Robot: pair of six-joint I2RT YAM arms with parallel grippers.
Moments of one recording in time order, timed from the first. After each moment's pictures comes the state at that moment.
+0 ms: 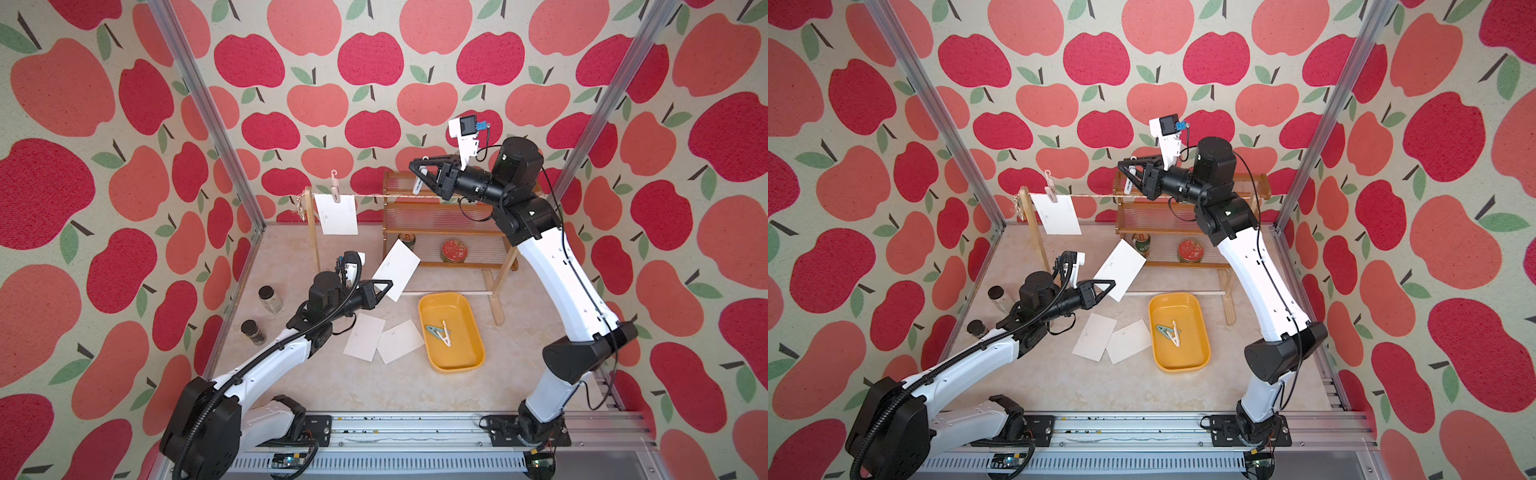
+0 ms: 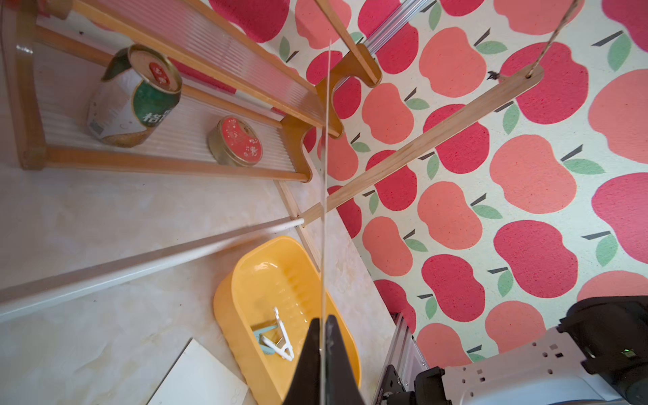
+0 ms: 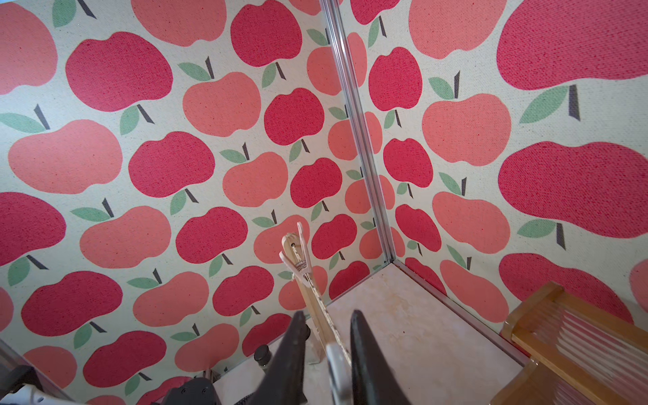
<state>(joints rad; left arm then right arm) -0.50 1.17 0.65 0.28 0.50 -0.76 0.55 1.72 2.13 -0.31 -0.66 0.34</state>
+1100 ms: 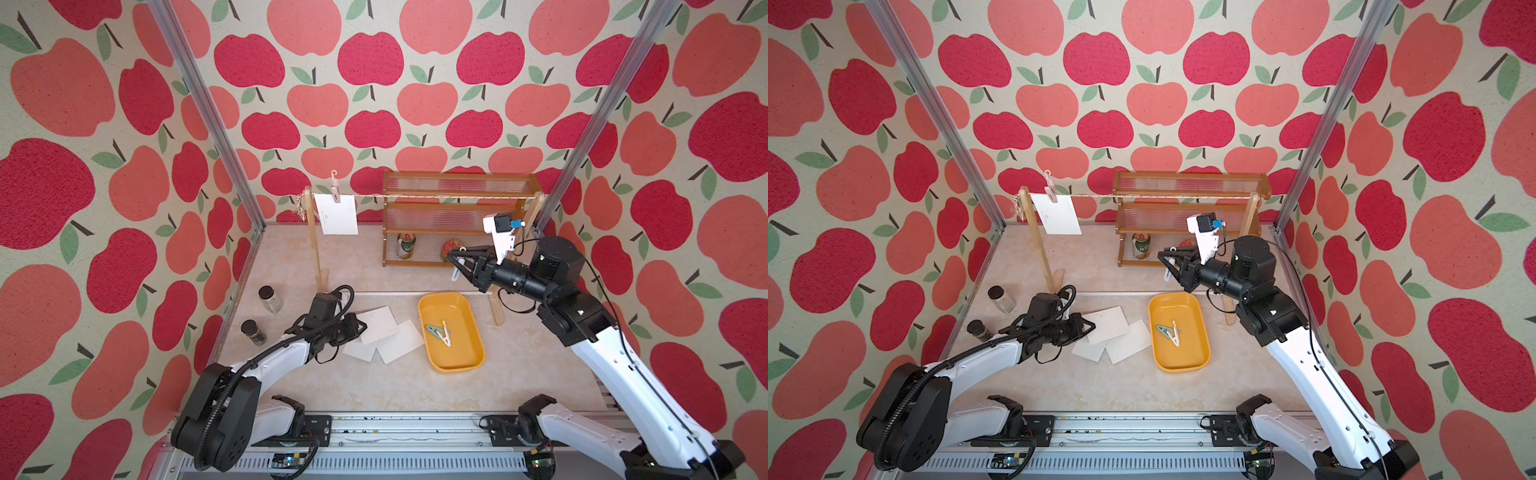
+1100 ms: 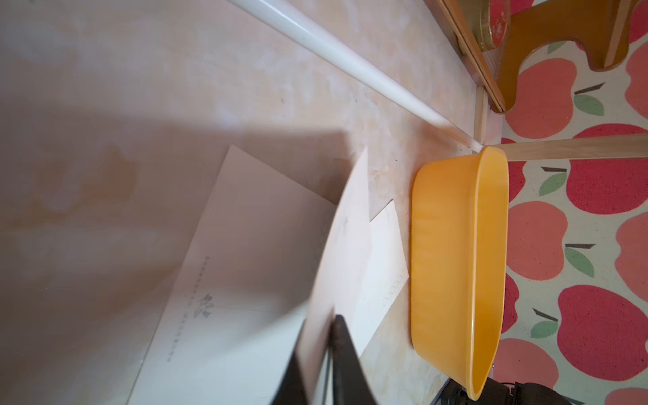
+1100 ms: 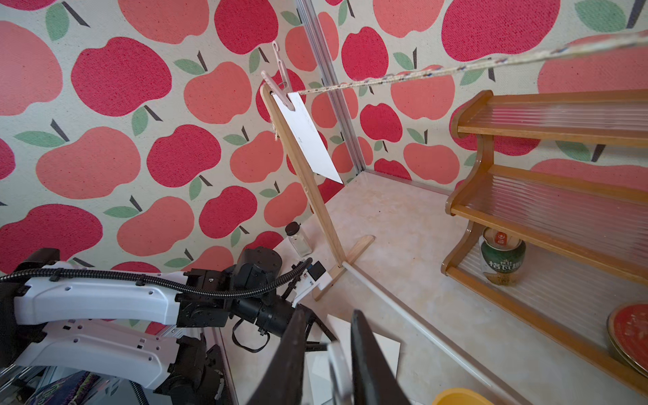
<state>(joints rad) -0.36 1.25 0.48 -0.07 0.42 -0.75 0.55 0.99 1.16 -0.31 -0.52 0.31</state>
